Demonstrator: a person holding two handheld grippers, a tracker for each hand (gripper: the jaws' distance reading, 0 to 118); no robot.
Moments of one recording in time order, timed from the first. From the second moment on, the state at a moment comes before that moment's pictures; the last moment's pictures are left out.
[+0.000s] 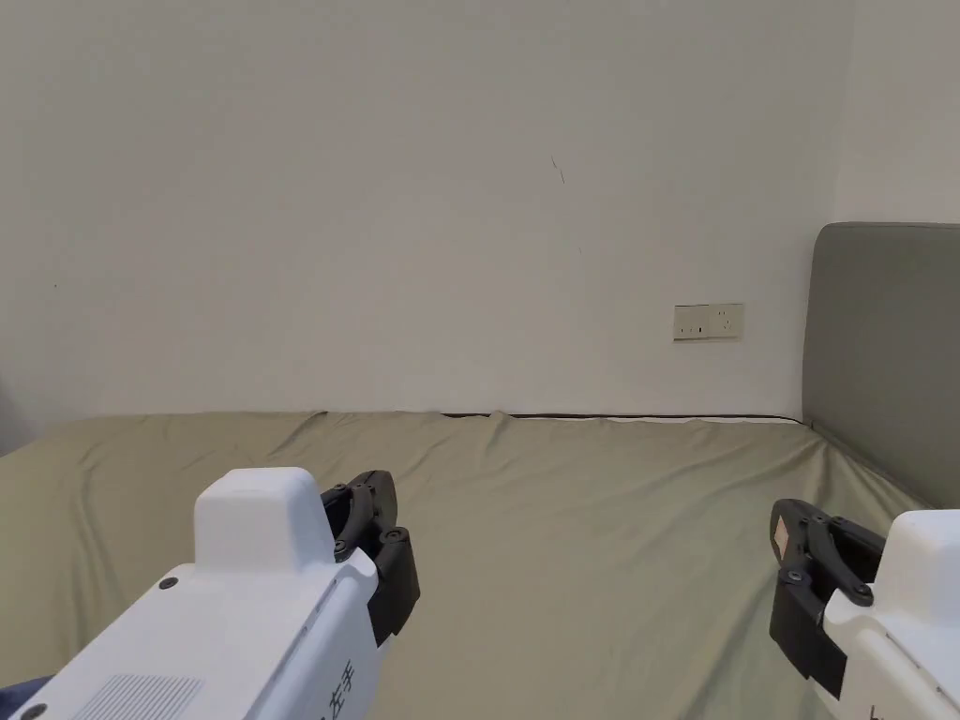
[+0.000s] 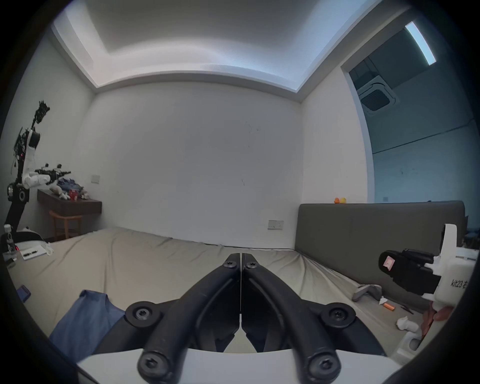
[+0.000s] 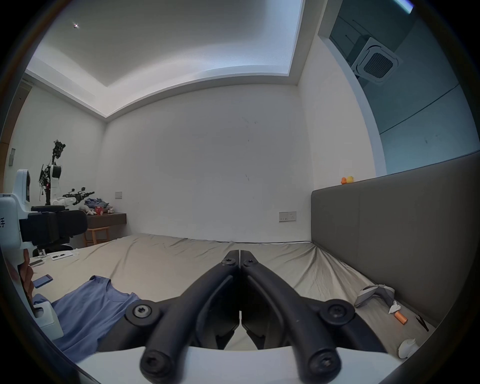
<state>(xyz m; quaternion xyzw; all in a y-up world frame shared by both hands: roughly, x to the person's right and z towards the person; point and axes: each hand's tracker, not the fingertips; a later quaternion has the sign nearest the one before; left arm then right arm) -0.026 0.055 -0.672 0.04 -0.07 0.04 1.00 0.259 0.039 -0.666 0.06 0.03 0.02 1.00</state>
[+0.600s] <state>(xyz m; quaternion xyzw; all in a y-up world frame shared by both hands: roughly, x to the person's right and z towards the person) -0.028 0.038 -0.682 0.01 -0.06 0.01 1.00 0.262 0.038 -0.663 0.07 0.03 0.03 1.00</state>
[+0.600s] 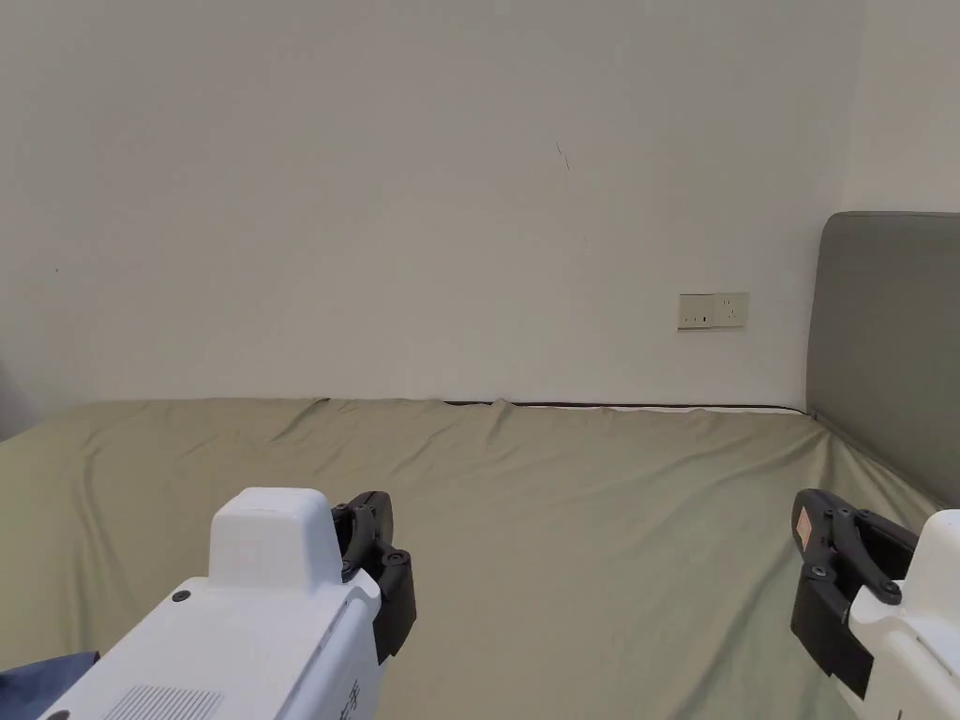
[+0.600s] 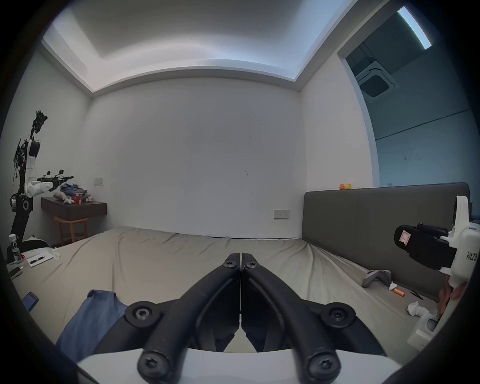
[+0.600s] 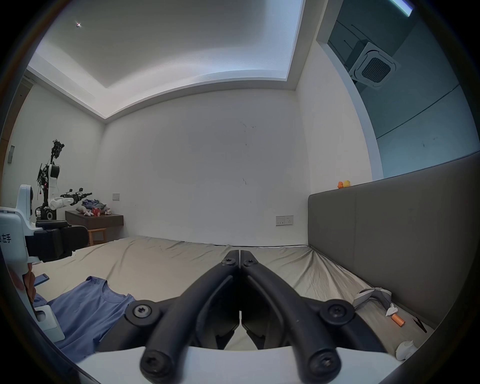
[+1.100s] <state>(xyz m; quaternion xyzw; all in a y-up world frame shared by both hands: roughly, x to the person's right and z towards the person) -0.053 0.028 -0.680 -0.01 -0.03 0.00 1.00 0.248 0.034 -0.670 0.06 0.03 0.04 1.00</state>
